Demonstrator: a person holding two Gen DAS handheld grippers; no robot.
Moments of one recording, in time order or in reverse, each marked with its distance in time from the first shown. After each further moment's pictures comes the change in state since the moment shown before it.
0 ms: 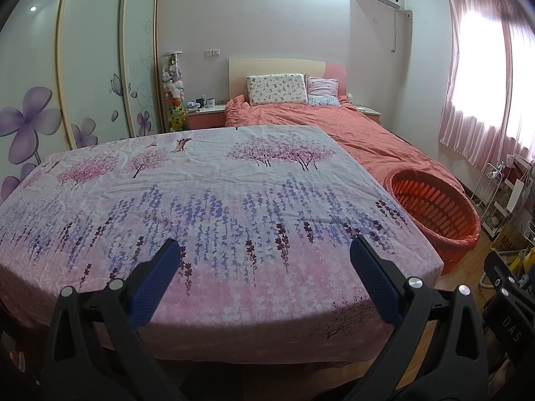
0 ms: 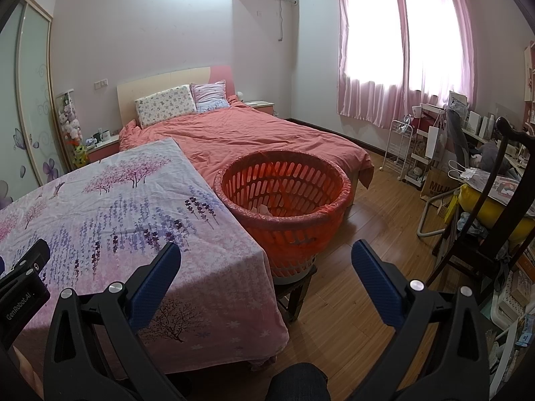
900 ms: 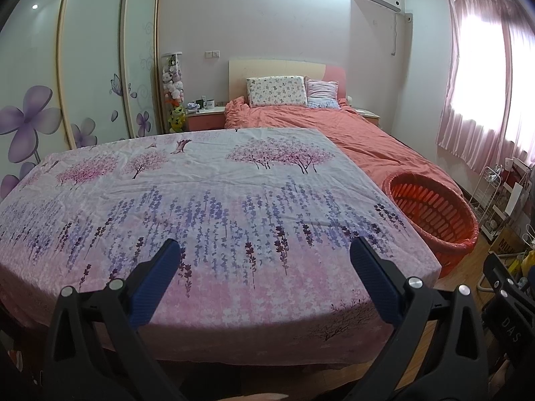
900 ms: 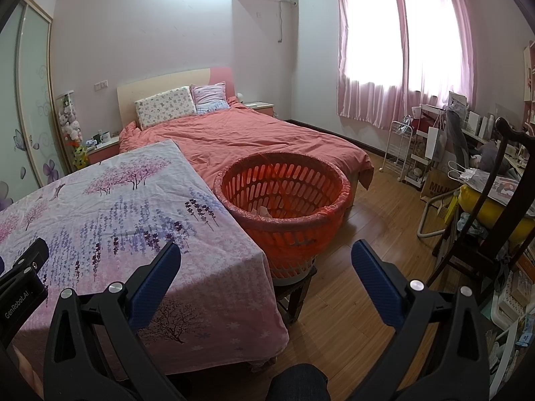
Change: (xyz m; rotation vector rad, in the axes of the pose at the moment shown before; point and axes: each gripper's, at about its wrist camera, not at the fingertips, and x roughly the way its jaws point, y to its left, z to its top) left arm -0.003 -0.001 0.004 -0.006 -0.007 -0.007; right arm -0.001 0.000 0.000 0.001 -0.002 0.000
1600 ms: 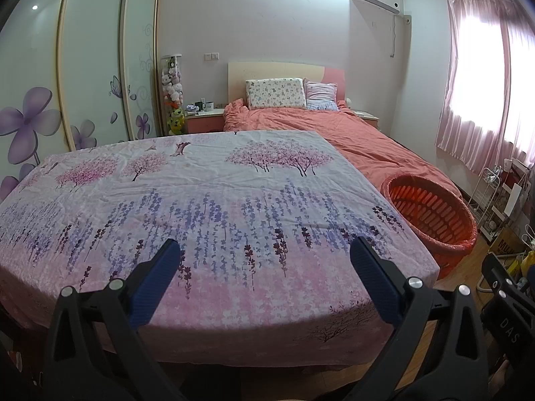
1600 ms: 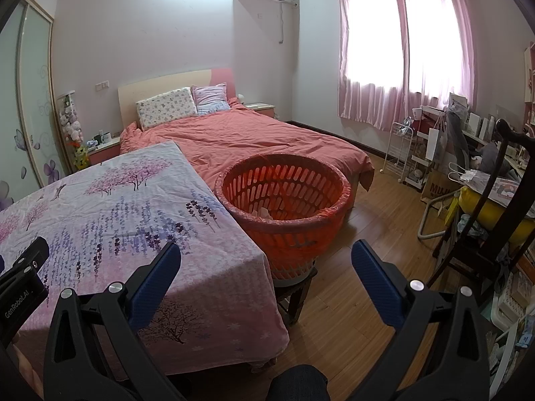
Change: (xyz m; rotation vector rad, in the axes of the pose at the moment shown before) left arm 0.000 -0.002 0.002 0.002 -0.007 -0.002; right arm 0.000 0.000 -0.001 0.001 -0.001 -0.001
